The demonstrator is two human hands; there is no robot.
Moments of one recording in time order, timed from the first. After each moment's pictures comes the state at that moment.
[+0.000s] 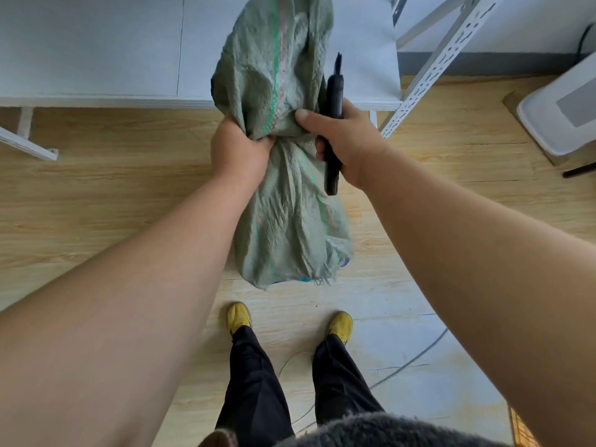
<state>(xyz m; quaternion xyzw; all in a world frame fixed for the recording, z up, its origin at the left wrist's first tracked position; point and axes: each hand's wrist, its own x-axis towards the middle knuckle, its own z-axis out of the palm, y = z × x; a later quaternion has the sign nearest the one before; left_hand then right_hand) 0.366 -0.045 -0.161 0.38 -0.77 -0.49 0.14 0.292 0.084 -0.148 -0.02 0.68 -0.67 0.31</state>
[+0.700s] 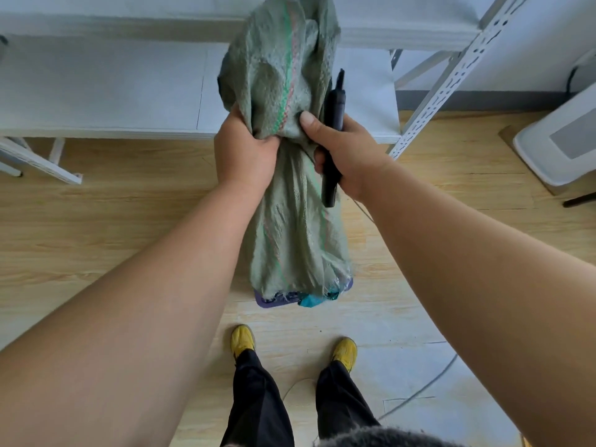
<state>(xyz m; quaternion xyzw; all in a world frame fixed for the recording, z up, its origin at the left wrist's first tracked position) 0.365 -0.049 -0.103 0.34 -0.78 -0.49 0.21 0.295 0.071 -0.099 -0.05 0.65 -0.69 0.31</state>
